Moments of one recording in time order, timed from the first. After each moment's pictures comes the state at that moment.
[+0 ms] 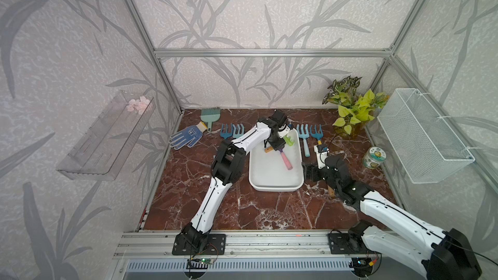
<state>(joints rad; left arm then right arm) -0.61 2.45 2.19 -0.91 0.04 0.36 0.56 0.97 0.50 -0.08 0.17 0.24</state>
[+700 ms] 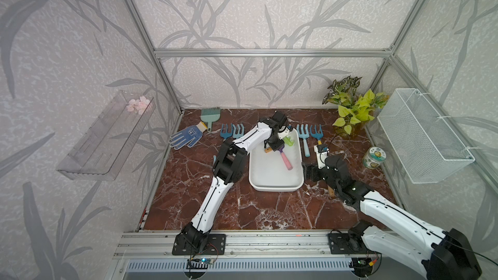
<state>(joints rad) -0.61 2.48 2.21 -0.97 0.03 0.36 0.56 0.97 0.50 -0.08 0.17 0.24</state>
